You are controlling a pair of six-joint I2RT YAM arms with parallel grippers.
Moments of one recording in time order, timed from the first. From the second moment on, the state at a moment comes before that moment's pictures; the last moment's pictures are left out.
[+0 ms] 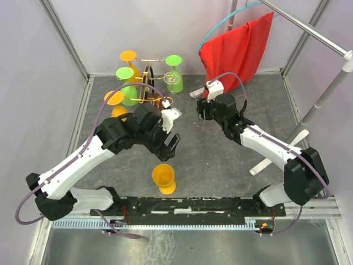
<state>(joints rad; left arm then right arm) -0.90 1.22 1.43 -1.05 0.08 -0.09 0.57 1.45 0.99 0.11 0.17 0.07</state>
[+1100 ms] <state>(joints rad) -1.01 1.31 1.24 -1.18 -0.06 -0.32 0.57 1.38 0.95 0.04 0.19 0.04</state>
